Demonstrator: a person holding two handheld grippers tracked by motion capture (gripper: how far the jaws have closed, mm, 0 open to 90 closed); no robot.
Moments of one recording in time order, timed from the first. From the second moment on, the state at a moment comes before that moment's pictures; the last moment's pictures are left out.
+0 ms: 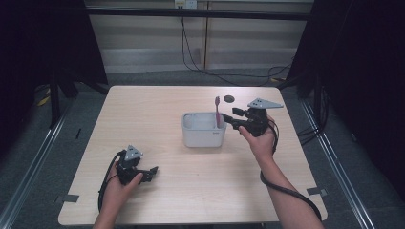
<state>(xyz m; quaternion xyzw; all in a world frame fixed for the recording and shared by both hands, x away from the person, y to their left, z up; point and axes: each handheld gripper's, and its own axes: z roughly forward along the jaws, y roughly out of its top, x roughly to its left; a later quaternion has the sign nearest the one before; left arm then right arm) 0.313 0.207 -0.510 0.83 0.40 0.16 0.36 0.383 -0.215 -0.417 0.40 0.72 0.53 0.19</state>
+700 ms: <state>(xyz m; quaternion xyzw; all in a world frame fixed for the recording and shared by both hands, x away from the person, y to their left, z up) 0.313 0.207 -0.510 0.83 0.40 0.16 0.36 0.376 -0.227 -0.421 0.39 0.74 0.52 0.18</state>
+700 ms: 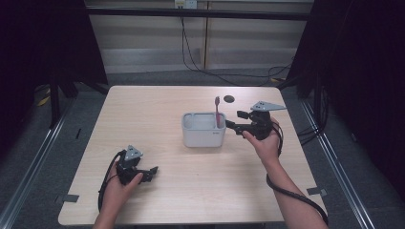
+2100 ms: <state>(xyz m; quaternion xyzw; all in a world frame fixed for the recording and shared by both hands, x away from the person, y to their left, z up) 0.313 0.207 -0.510 0.83 0.40 0.16 0.36 0.351 -0.264 -0.447 0.38 0.77 0.48 0.15</state>
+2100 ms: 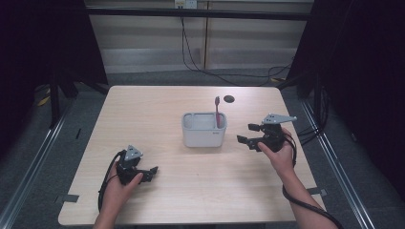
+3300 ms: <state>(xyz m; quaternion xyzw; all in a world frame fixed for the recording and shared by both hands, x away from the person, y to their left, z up) 0.313 0.207 -0.510 0.83 0.40 0.16 0.36 0.338 -0.296 -0.490 0.40 0.80 0.43 0.15</state>
